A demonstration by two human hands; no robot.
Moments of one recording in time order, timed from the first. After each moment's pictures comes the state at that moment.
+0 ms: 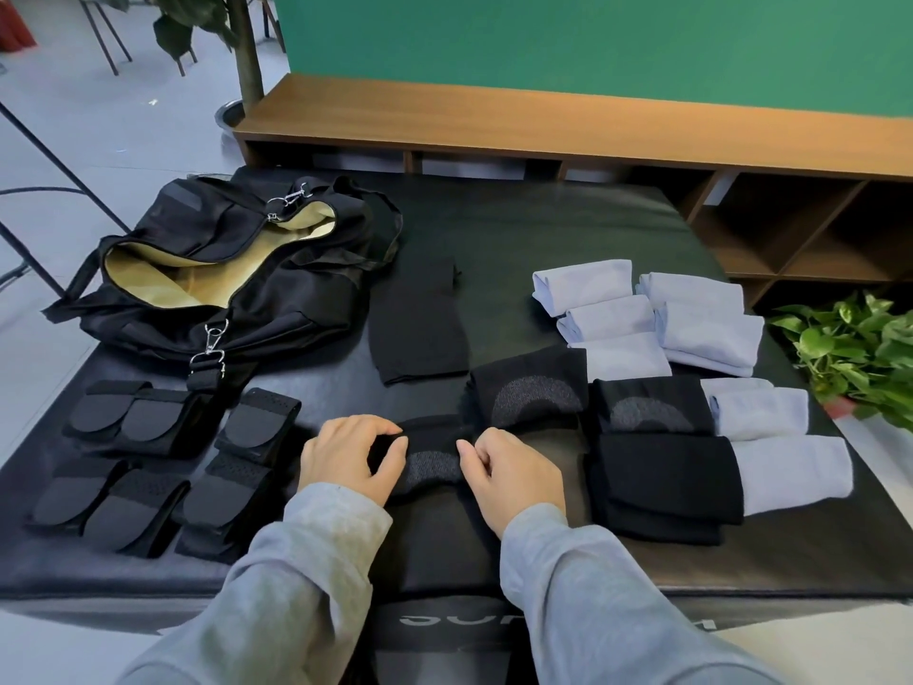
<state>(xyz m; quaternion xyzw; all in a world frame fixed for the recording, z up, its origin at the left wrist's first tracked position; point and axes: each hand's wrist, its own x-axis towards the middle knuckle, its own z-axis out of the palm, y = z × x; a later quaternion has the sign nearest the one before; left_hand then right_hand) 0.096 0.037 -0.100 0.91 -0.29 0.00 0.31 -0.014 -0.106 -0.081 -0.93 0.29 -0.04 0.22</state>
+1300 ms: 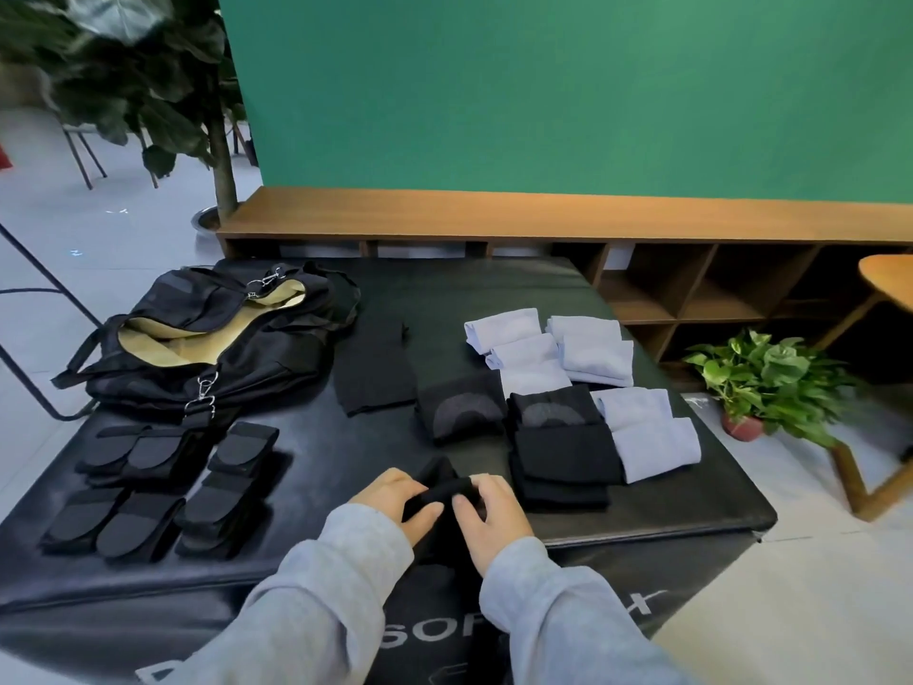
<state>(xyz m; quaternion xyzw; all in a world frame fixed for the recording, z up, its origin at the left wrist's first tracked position) 0.005 0.023 -0.041 0.87 -0.42 -0.15 0.20 -0.099 -0.081 -0.062 -0.82 0.32 -0.13 0.45</state>
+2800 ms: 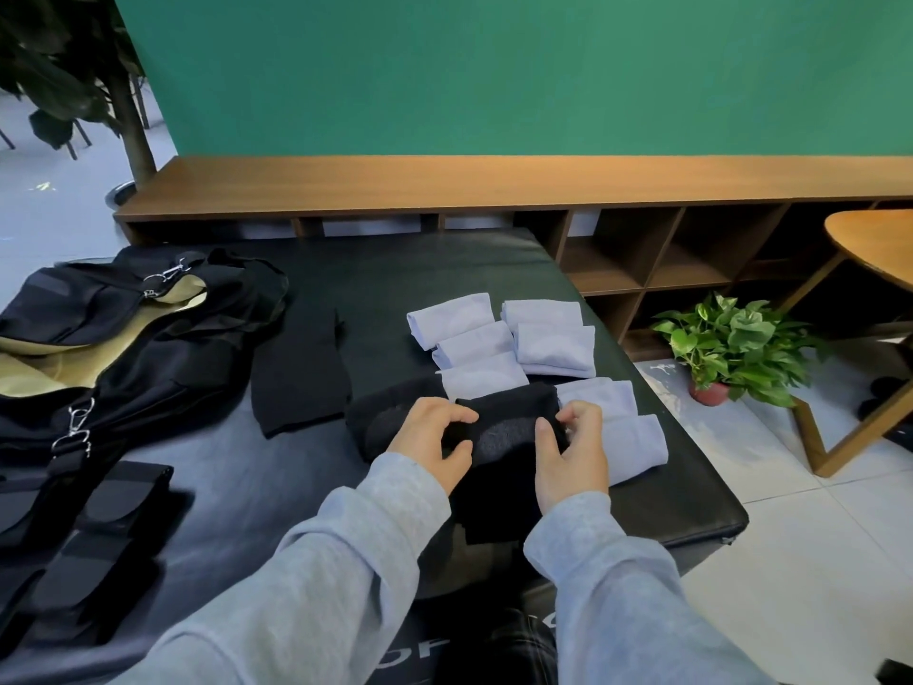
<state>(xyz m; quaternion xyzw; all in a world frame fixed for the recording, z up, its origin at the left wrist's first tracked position) -0.002 -0.107 -0.027 0.78 -0.45 -0.14 0.41 -0.124 -0.202 -0.022 -0.68 0.46 -0.35 0.46</state>
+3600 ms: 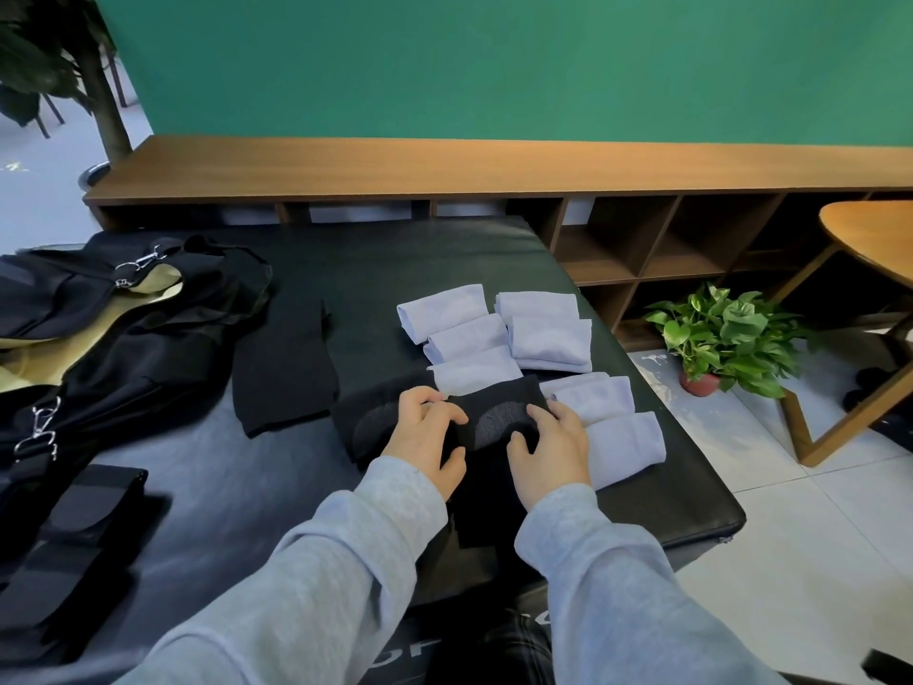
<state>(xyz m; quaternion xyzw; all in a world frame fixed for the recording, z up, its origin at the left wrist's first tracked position) 0.004 -0.116 -0.047 0.79 -0.49 -0.08 0.36 -0.108 -0.218 -0.040 -0.80 0.49 -0.17 0.30</state>
